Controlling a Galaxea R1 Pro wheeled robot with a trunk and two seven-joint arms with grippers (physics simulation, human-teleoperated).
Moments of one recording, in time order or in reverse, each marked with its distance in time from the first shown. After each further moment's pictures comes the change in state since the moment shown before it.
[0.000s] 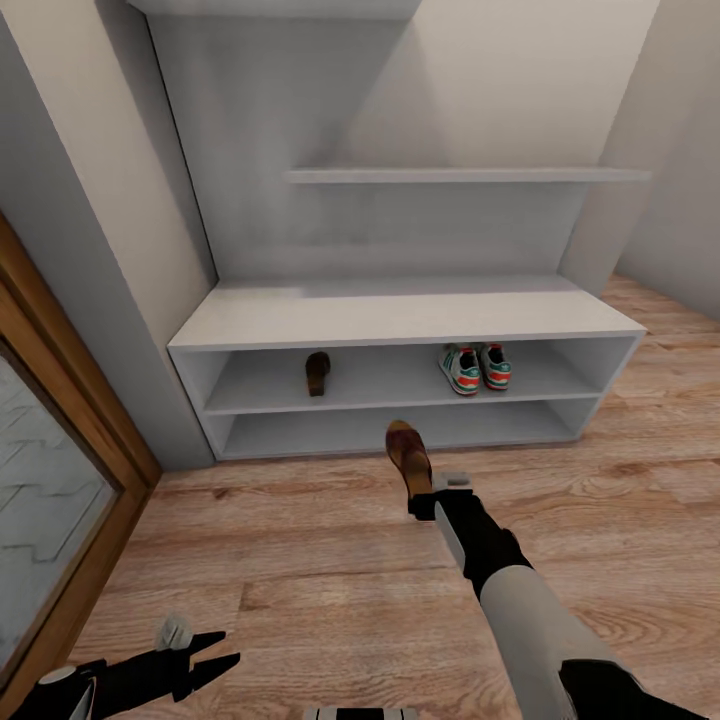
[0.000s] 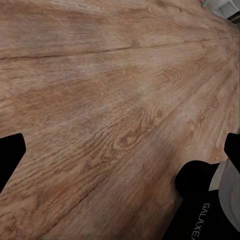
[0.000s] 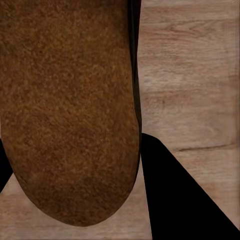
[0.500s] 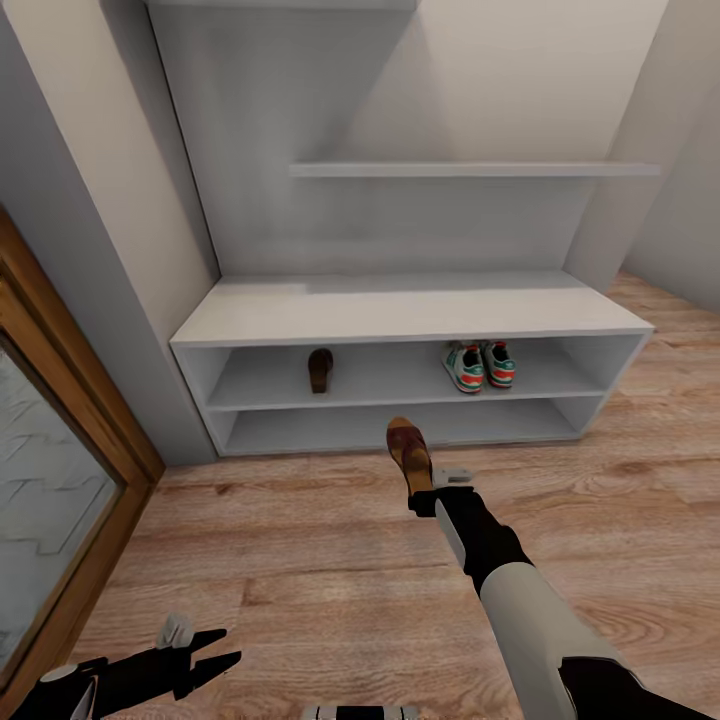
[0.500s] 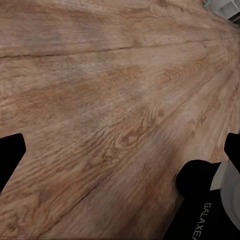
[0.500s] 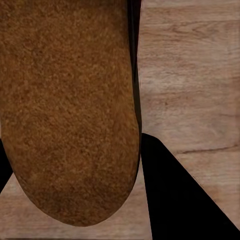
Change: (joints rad) left arm 0.000 -0.004 -0.001 -0.013 0.000 0.001 0.000; right arm -0.007 0.000 -0.005 -0.005 0.002 0.002 0.000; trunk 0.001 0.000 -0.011
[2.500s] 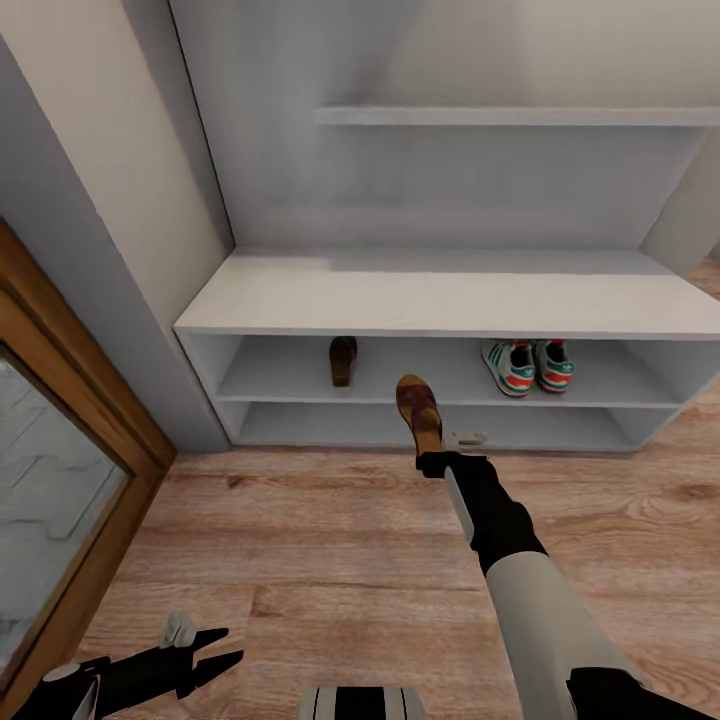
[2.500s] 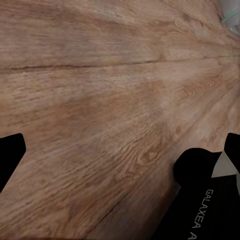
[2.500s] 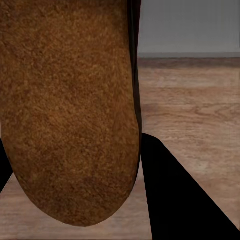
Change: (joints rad) left arm 0.000 -0.006 0.001 -0.004 -0.001 -0.003 0.002; right arm -0.002 0.000 0.002 -0.249 -0.002 0.067 -0.001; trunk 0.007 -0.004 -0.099
